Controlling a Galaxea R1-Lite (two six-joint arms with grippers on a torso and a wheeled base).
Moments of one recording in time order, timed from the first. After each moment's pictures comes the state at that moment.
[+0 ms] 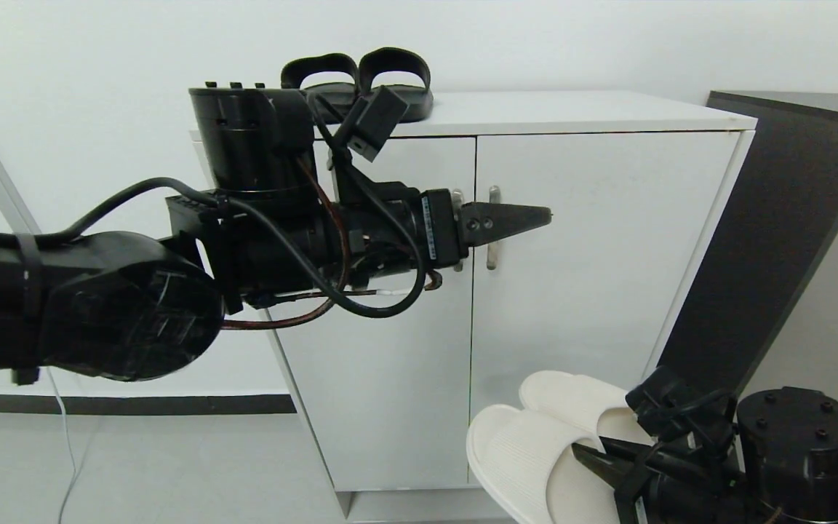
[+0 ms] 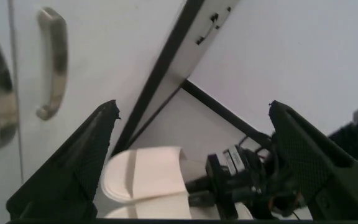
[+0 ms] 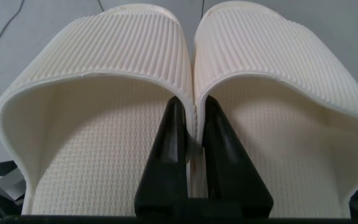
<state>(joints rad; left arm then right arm) -0.62 1.72 -1.20 -0.51 -0.52 -0.38 0.78 1.61 -0.29 -0.92 -0.10 0.04</state>
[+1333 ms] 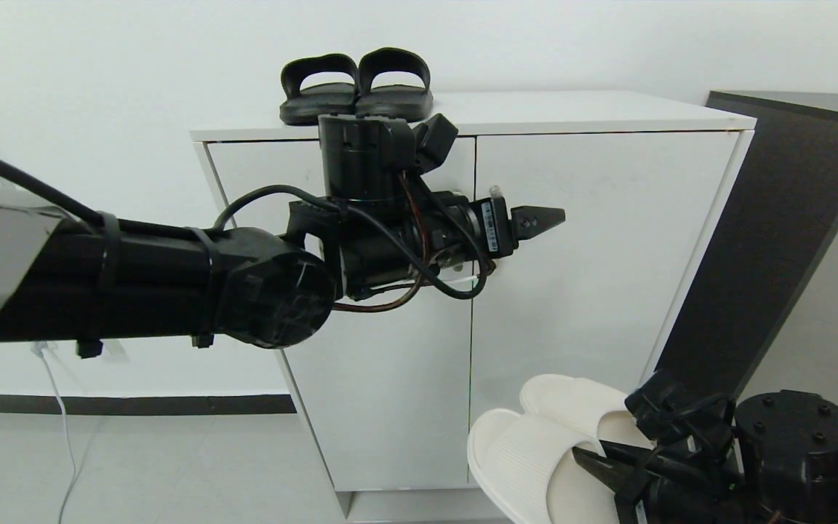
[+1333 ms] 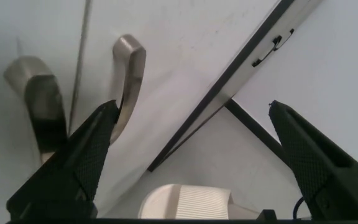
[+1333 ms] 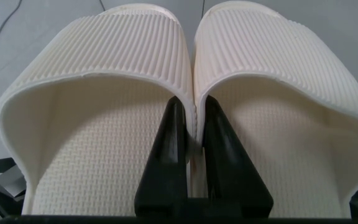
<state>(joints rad) -0.65 1.92 -1.41 -0.46 -0.26 -0.38 0.78 1.62 -0.29 -0.92 -0.10 0.04</state>
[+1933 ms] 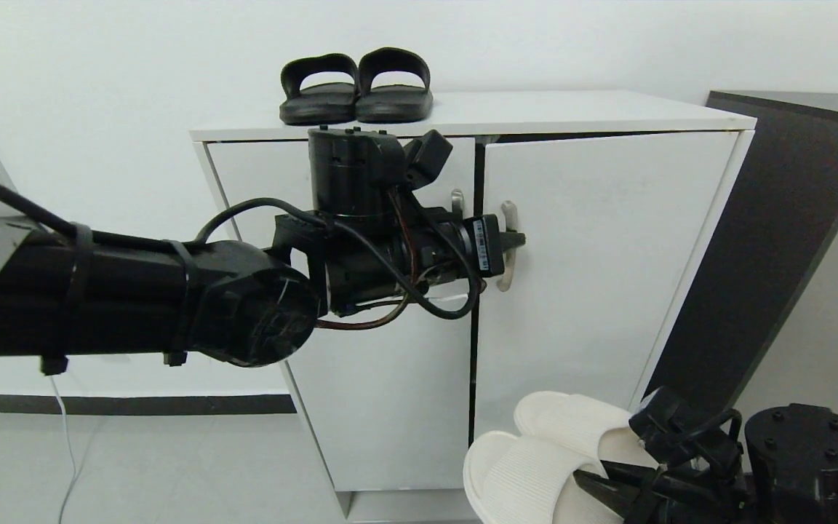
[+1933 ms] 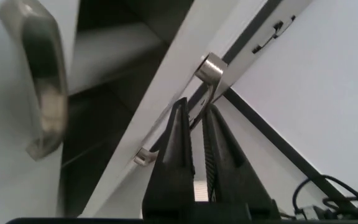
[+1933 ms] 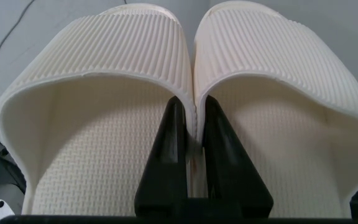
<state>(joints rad) -0.66 1.87 -1.32 -0.46 -0.28 -0.38 0.79 1.60 -0.25 -0.92 -0.04 0.03</state>
